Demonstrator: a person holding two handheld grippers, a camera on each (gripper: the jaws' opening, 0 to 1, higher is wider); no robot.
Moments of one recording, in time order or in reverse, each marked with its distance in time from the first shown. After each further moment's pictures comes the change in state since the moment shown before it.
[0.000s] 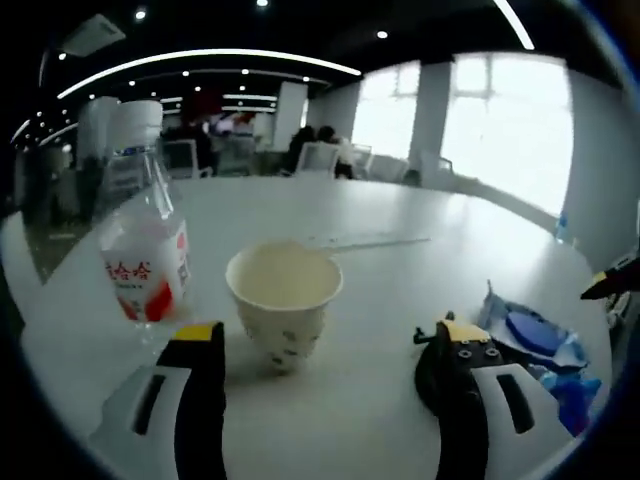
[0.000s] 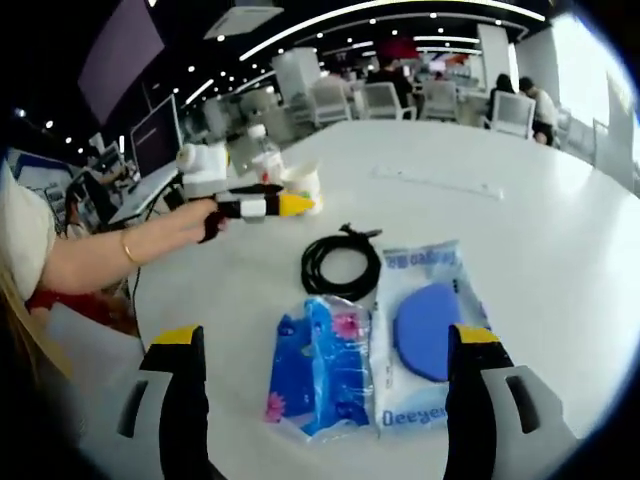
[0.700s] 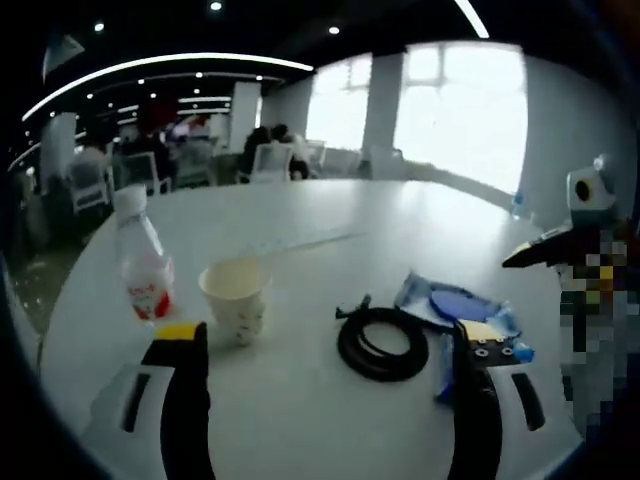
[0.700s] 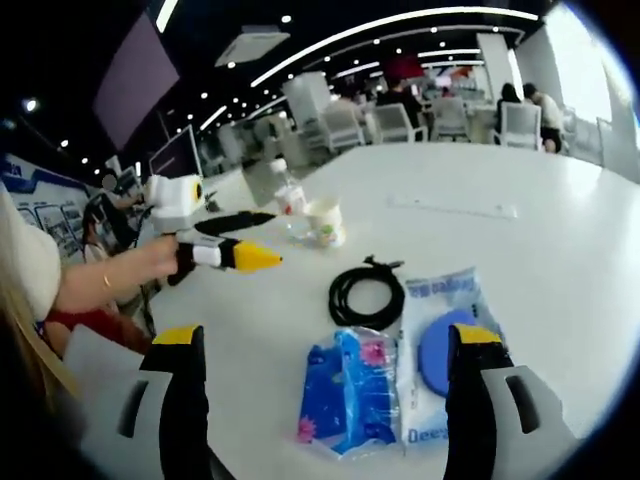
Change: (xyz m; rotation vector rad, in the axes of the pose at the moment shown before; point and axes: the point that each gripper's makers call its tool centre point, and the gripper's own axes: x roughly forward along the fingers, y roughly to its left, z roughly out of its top) left arm -0.079 -0.057 0.012 0.114 0.034 -0.179; right arm -0.004 0.023 0.027 0.023 -0.103 0.086
